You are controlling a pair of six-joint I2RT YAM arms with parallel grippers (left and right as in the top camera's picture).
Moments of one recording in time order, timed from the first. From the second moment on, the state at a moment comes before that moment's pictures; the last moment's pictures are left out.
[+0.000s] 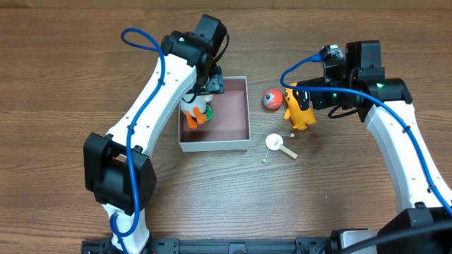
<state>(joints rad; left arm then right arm) -0.42 1.98 1.83 -1.22 -0.15 -0.57 0.07 1.54 1.30 -0.80 -0.27 -0.14</state>
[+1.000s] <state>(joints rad) -0.42 1.98 1.64 -1.07 -0.15 -0.50 0.07 1.54 1.30 -0.80 -0.27 -0.14</state>
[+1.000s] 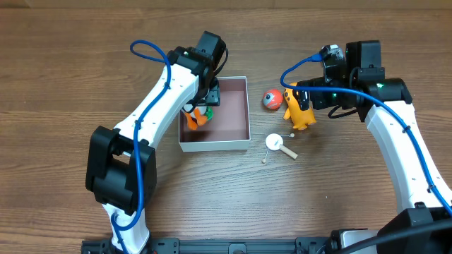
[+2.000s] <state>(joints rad) -0.42 1.98 1.56 -1.04 -0.13 -0.38 0.07 1.54 1.30 -0.80 -0.27 -0.14</state>
